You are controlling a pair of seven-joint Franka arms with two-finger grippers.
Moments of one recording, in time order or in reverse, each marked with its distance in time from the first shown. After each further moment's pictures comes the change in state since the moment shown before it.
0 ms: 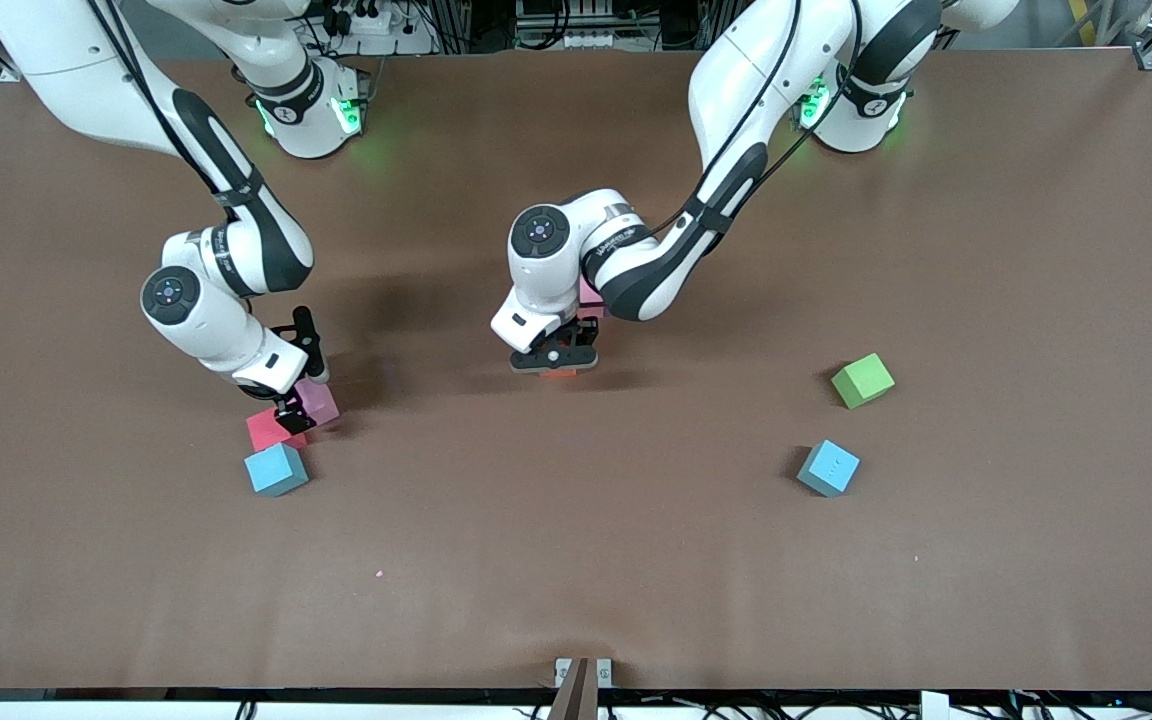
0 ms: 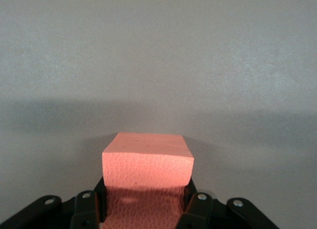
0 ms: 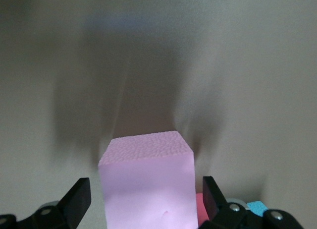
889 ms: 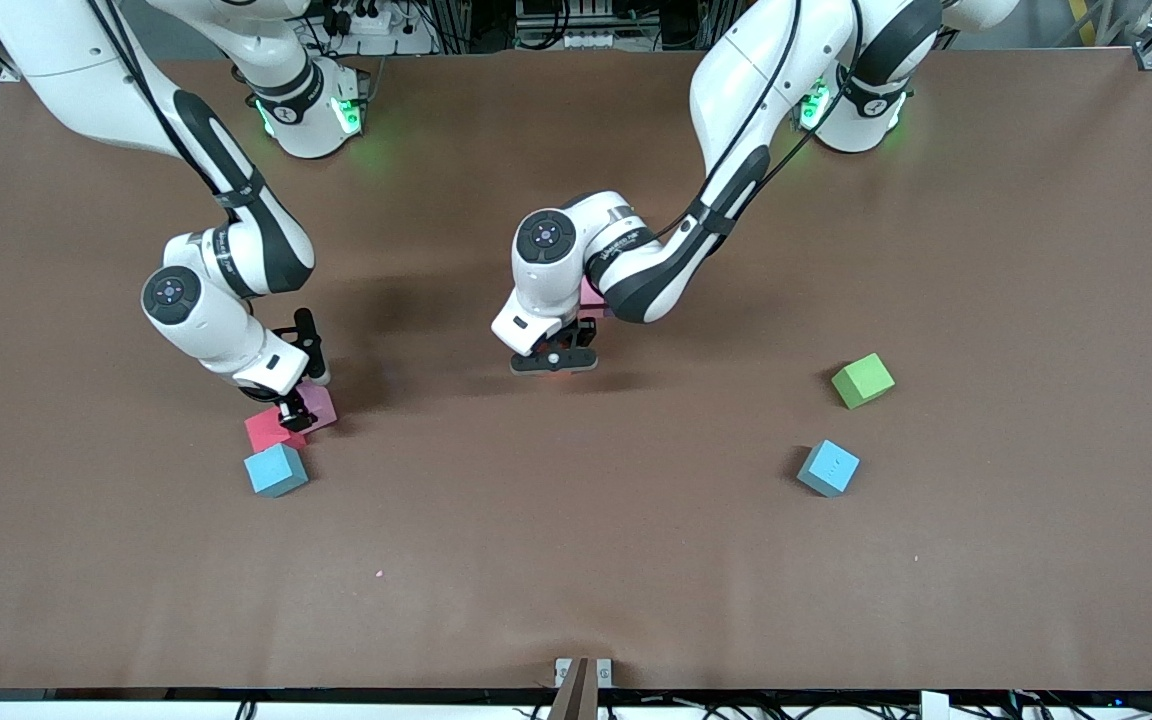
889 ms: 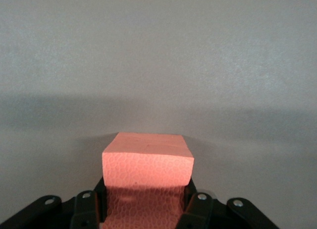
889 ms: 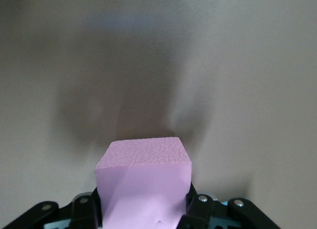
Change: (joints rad) left arm 0.003 0.003 0.006 0.001 -0.030 0.041 0.032; right arm 0.001 -0.007 0.005 0.014 0.003 0.013 0.000
